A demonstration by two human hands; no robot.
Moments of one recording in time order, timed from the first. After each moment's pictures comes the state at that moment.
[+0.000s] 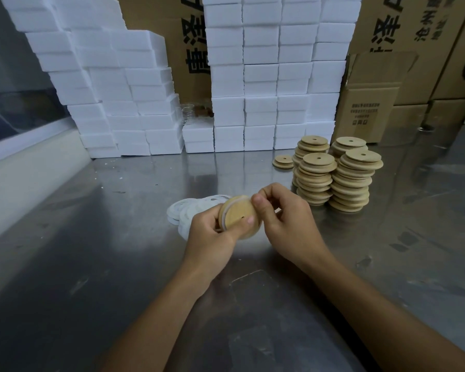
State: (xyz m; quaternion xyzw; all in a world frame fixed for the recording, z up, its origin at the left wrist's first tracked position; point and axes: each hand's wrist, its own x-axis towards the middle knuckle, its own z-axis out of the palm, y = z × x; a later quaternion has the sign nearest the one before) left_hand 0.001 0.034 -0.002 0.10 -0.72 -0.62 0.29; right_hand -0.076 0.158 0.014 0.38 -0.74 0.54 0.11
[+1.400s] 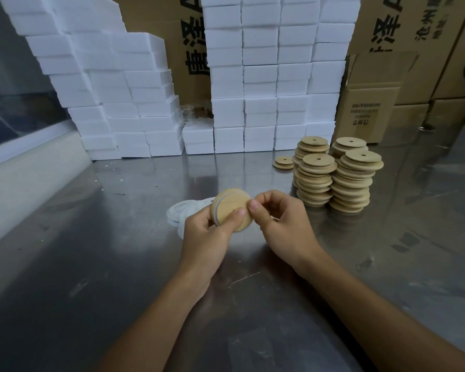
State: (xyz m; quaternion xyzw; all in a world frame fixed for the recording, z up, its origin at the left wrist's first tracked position) left_hand 0.000 0.035 0.003 0.14 -0.69 -0.64 0.31; right_hand -0.072 0.150 0.013 0.30 -0.69 0.66 0.00
